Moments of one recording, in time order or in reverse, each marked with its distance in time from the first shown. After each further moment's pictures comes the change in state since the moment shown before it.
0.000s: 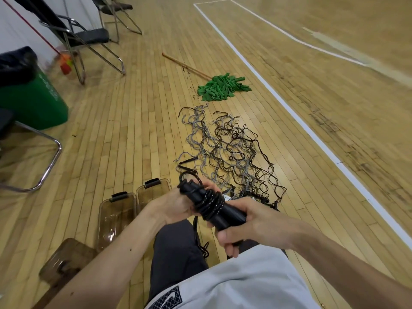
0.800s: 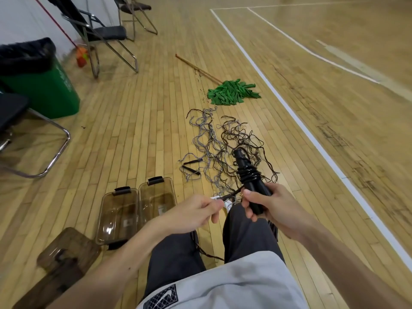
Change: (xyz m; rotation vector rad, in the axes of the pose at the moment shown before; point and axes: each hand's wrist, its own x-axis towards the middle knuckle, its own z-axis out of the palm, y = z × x) left_hand -0.013 -0.010 0.019 0.539 0.131 -0.176; right_hand 0.009 0.014 -0.039 0.154 0.484 -0.096
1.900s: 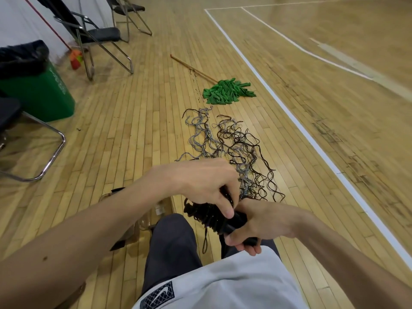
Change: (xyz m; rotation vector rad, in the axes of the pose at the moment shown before) left_hand 0.009 0.109 -0.031 0.818 -0.300 0.365; right_hand -0.019 -0.024 0.017 -0.602 -0.549 0.269
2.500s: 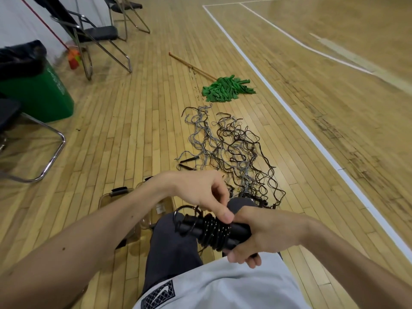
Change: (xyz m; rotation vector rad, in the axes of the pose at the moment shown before) left_hand 0.008 -0.035 0.032 -0.602 -0.120 -0.053; right_hand -0.012 -0.001 0.008 -0.119 -0.064 -0.098
